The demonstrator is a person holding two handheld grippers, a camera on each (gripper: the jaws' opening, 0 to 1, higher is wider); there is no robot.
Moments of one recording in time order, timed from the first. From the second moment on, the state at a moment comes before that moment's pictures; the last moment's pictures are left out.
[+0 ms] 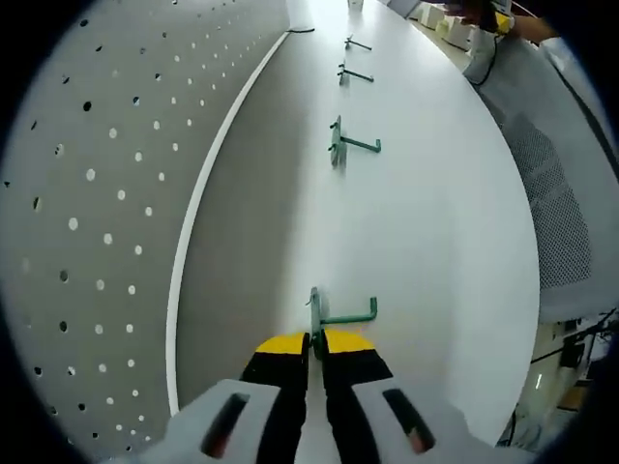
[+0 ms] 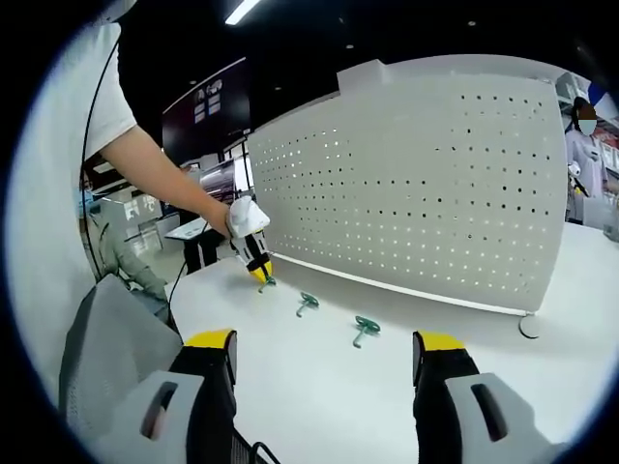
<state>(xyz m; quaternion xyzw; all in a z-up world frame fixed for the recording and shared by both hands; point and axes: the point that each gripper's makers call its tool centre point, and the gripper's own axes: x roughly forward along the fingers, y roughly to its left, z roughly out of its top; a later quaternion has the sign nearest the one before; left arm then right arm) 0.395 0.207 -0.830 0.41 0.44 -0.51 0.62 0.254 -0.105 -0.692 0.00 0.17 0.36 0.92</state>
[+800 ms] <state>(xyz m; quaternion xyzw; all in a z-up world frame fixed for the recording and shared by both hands) 0.389 0.201 -0.821 0.38 0.41 -0.49 0.67 0.255 -0.106 -0.691 0.00 0.17 0.35 0.92</state>
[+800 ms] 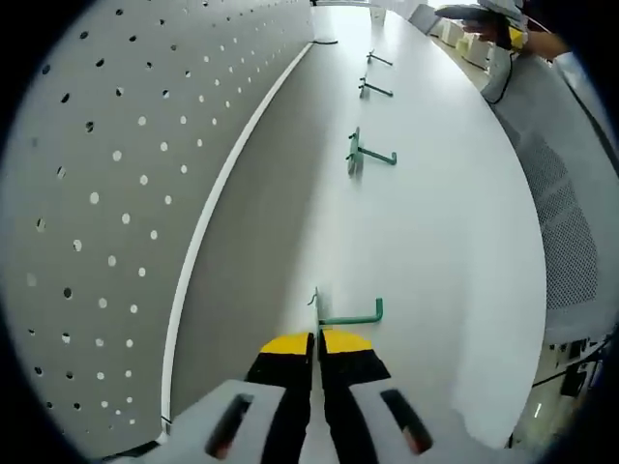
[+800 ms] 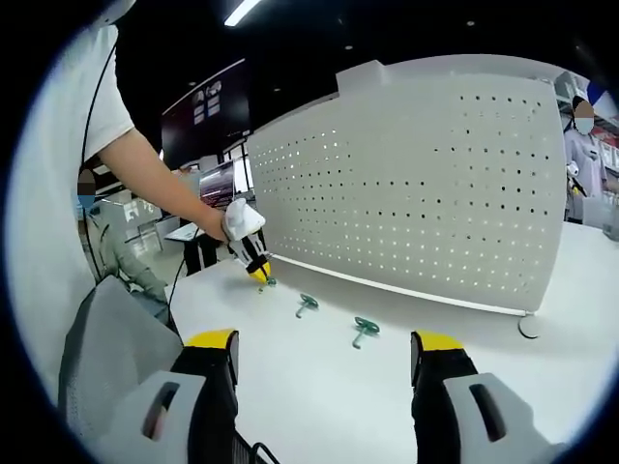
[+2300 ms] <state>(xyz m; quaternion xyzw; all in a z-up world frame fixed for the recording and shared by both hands) 0.399 0.178 -0.766 0.24 0.29 -0.43 0.82 0.257 -0.110 -0.685 0.00 0.15 0.34 0.93</state>
